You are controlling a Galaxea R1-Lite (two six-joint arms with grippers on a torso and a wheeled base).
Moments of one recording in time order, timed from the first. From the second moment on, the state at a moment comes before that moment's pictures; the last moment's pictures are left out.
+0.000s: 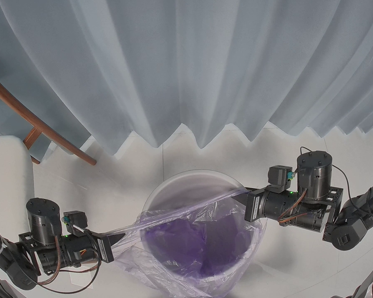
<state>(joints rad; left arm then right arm) -0.43 1.65 -0.10 -1.05 -0.17 -0.38 0.66 1.80 -0.61 -0.82 0.06 0.31</state>
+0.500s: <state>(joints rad) -0.33 1.81 -0.26 -1.30 -0.16 -0.37 0.73 1.77 -0.58 -0.82 0.07 0.35</state>
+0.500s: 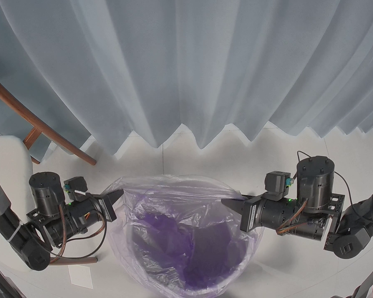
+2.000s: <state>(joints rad) -0.25 1.81 -0.25 -1.38 -0.16 -0.42 0.73 1.75 -0.55 -0.93 0.12 0.35</state>
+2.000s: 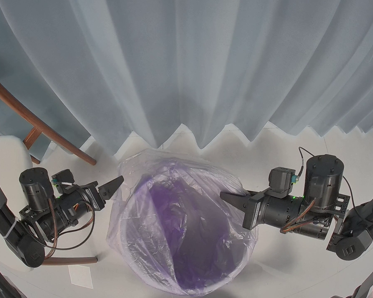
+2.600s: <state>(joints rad) -0.43 1.68 -0.13 -1.34 -0.17 -1.01 0.64 1.80 -0.60 -0.94 0.12 0.41</state>
